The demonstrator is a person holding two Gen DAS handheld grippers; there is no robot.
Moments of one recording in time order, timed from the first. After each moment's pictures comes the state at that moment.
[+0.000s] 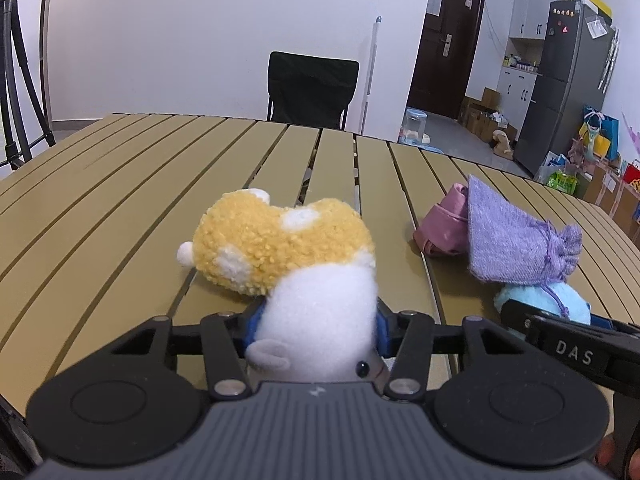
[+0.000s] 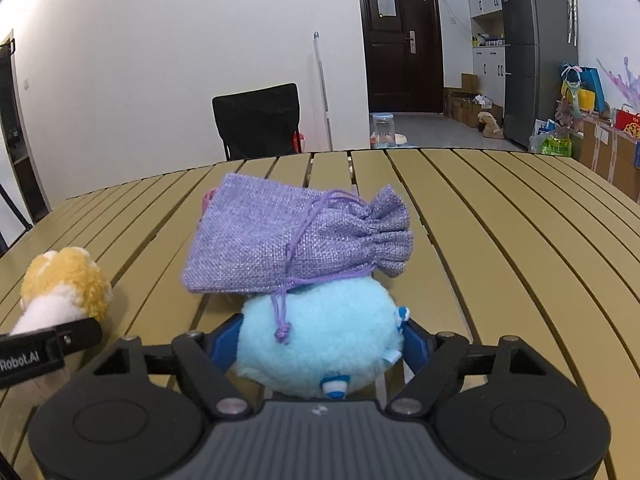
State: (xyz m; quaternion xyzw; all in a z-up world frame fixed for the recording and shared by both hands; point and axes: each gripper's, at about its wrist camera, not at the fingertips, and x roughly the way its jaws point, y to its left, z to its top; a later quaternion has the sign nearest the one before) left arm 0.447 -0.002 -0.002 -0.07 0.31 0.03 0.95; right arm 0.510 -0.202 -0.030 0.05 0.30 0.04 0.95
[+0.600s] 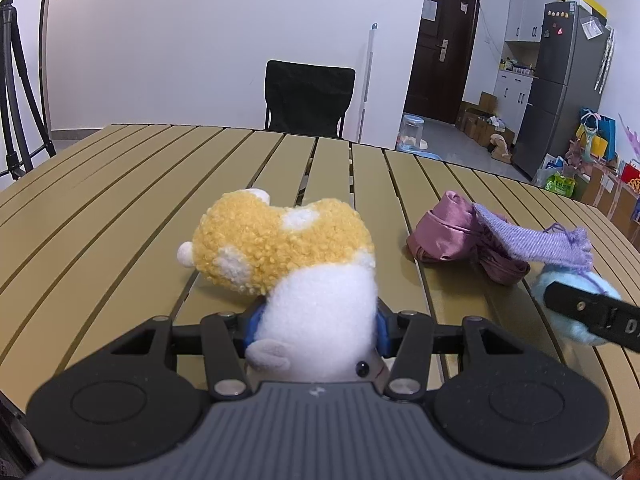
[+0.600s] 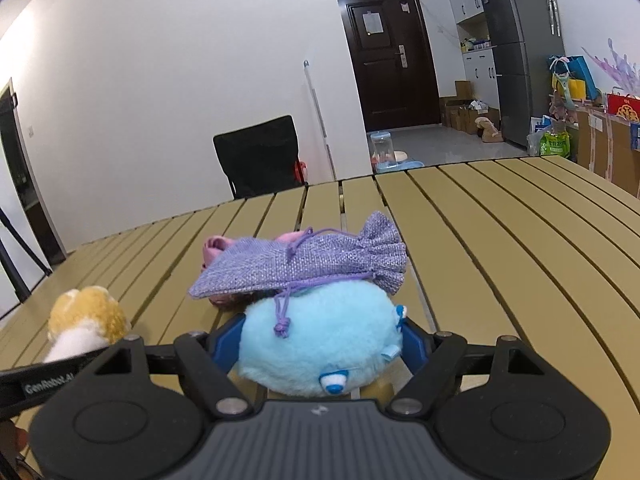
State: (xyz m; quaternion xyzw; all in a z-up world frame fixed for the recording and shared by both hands) left arm 0.437 -0.006 0.003 -0.06 0.30 0.03 0.95; right arm 0.482 -0.235 -0.006 0.11 0.27 0.05 0.96
